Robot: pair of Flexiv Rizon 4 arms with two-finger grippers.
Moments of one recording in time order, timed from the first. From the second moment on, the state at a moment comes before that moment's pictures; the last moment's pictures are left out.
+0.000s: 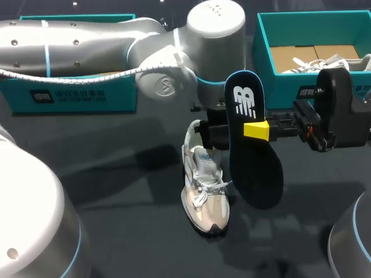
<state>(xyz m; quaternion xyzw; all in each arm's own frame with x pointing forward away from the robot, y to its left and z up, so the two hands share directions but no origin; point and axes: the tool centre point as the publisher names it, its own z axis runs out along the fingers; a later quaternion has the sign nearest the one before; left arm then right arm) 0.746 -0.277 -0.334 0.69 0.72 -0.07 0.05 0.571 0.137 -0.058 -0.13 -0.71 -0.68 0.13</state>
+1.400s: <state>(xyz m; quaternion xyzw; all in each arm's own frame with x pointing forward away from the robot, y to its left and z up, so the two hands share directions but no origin) 0.749 -0.250 -0.203 0.68 0.61 -0.23 0.33 0.571 0.137 -0.058 -0.13 -0.71 -0.68 0.13</state>
